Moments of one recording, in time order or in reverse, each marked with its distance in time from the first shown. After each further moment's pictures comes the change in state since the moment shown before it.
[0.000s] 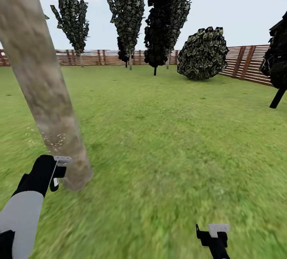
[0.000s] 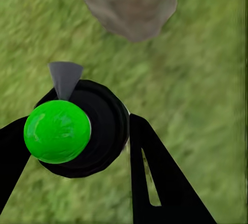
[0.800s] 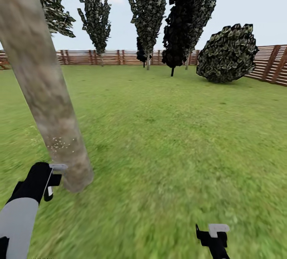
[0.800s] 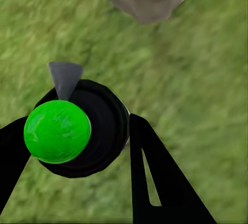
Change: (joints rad) left arm 0.043 0.025 0.037 0.029 -0.006 -0.010 0.001; right arm 0.000 0.002 0.000 0.000 0.000 0.000 0.000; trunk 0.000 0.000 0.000
